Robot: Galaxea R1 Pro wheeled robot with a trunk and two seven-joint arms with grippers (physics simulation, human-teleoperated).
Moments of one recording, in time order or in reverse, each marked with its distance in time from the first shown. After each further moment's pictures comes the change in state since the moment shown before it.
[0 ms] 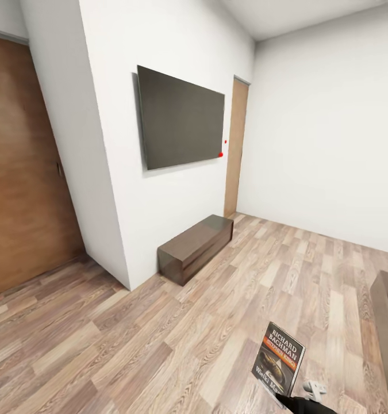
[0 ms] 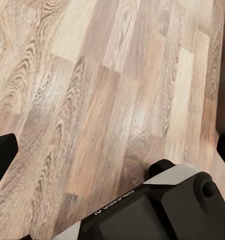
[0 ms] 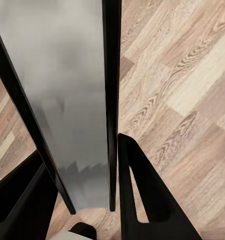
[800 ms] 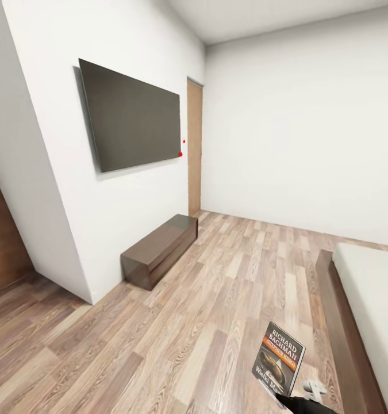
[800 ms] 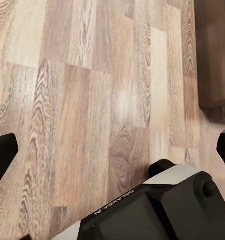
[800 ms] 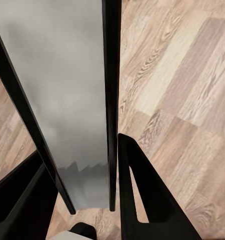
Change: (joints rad) left arm 0.000 0.000 0.000 0.000 -0.001 0.000 0.000; right arm 0.000 0.000 0.000 0.000 0.000 0.000 0.000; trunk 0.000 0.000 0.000
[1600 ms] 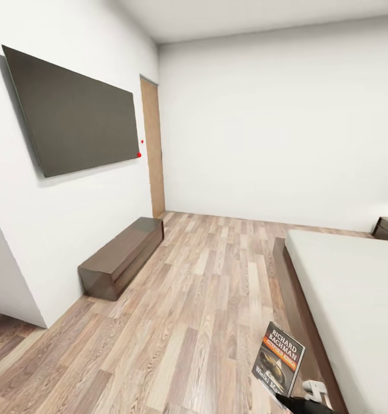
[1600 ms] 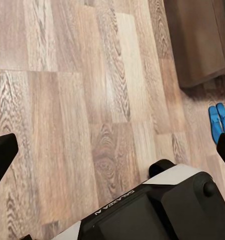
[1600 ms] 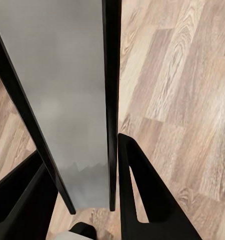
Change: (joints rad) left arm 0.000 0.000 0.000 0.000 0.000 0.000 0.000; right arm 0.000 0.000 0.000 0.000 0.001 0.000 0.000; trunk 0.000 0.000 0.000
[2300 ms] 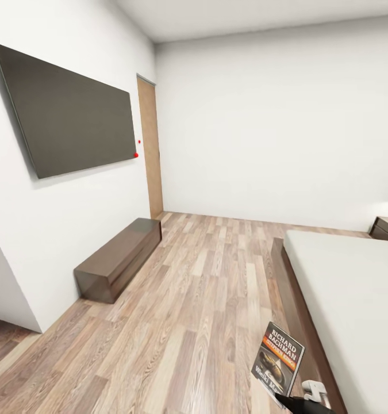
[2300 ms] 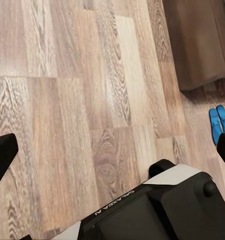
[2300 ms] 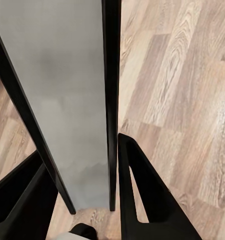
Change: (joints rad) left arm 0.000 0.000 0.000 0.000 0.001 0.000 0.000; right arm 0.000 0.004 -0.001 0.002 -0.002 -0.003 -0.004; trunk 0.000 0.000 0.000
